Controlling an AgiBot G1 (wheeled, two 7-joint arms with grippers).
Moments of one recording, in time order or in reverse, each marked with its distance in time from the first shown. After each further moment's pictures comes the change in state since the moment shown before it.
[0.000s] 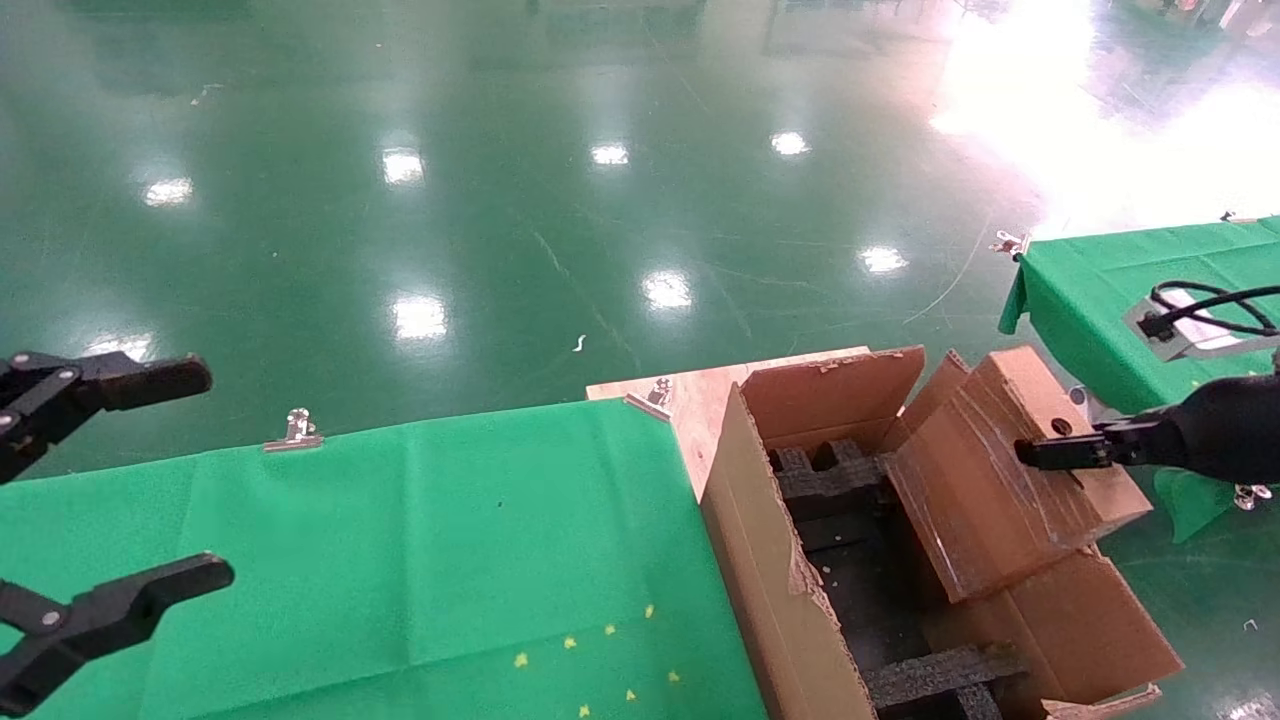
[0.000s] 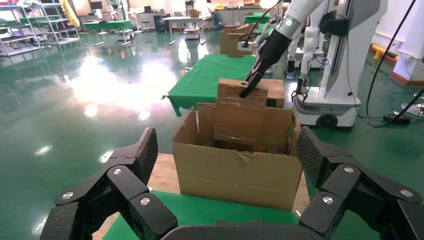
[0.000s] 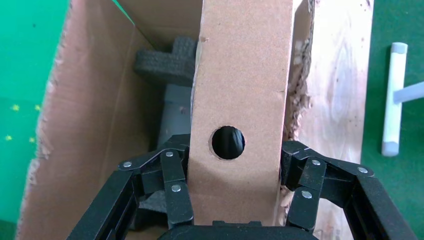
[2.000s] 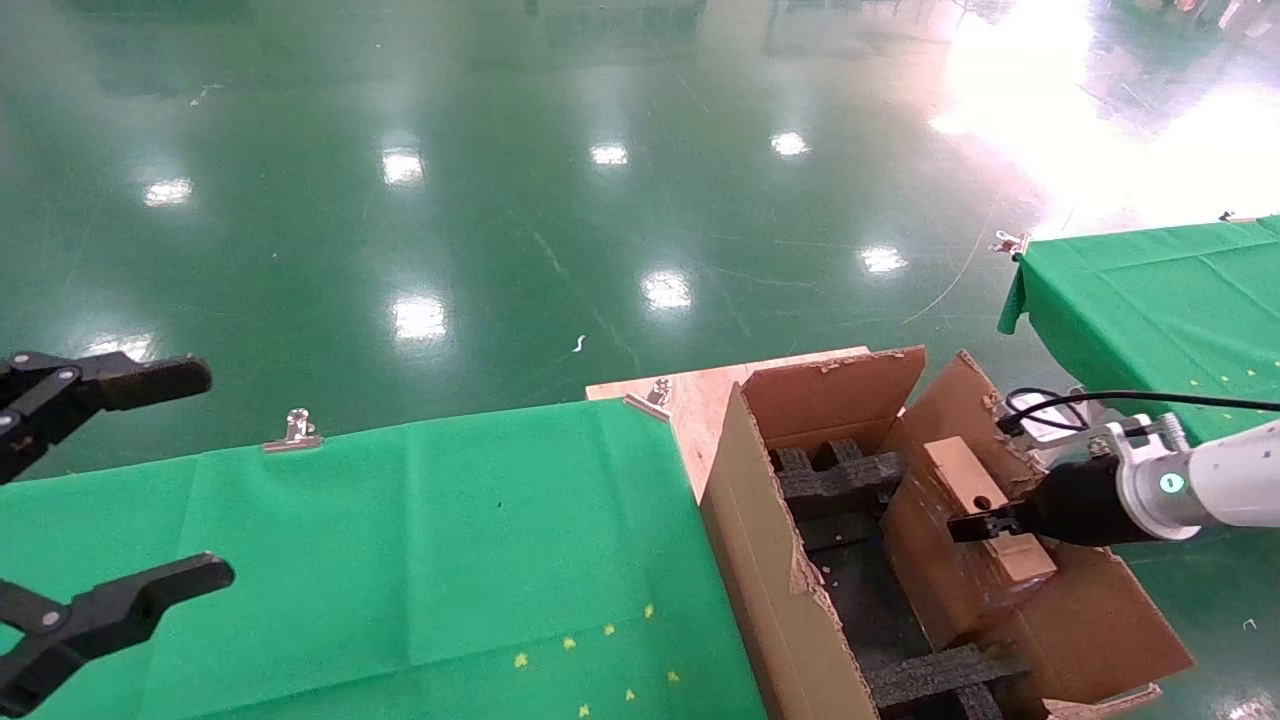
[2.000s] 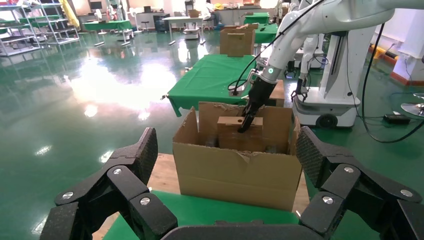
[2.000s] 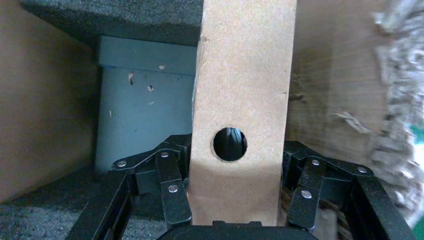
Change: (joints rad) left arm 0.000 0.000 0.000 0.000 0.000 0.000 0.000; right arm -0.317 -0.306 -0.070 -0.295 0.057 0.297 -0.049
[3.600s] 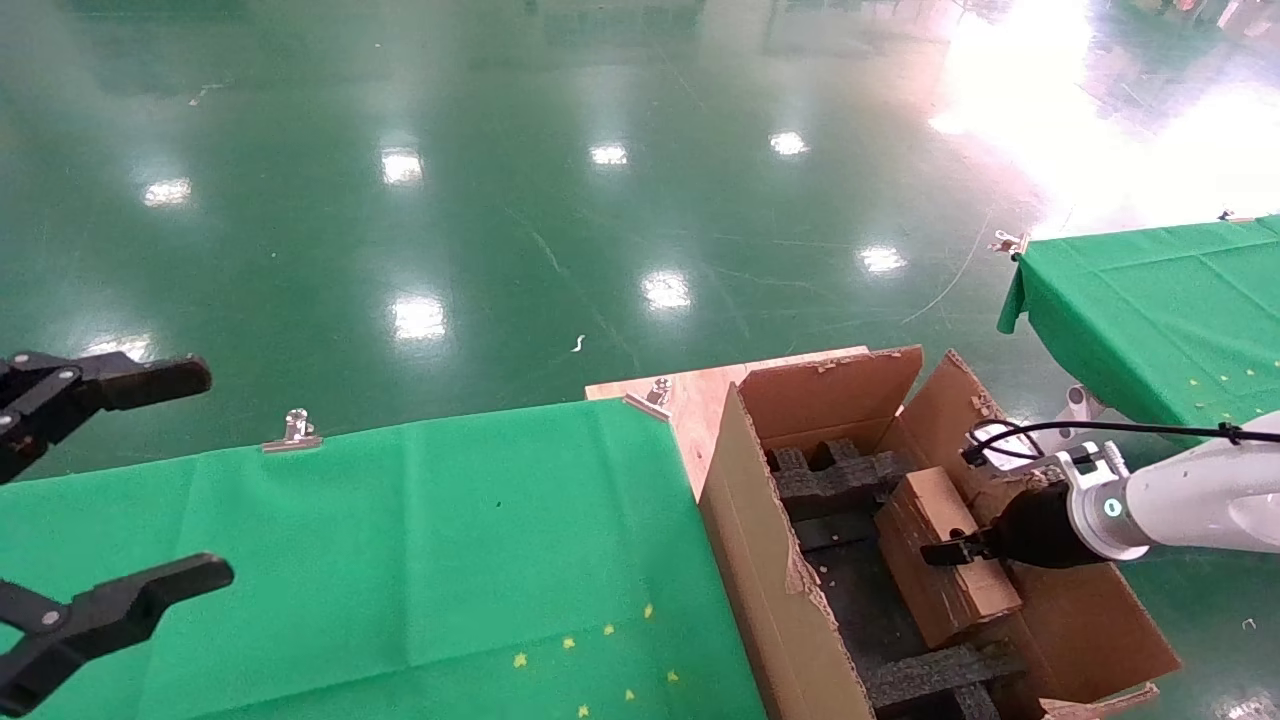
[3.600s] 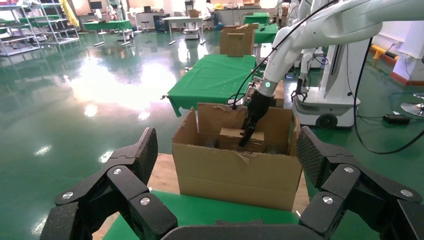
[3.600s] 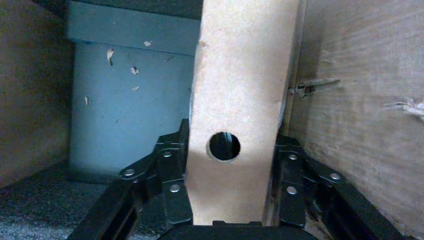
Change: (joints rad) left arm 0.000 0.000 0.000 0.000 0.000 0.000 0.000; right arm -0.058 -0.155 0.008 -0.233 0.023 0.020 -0.115
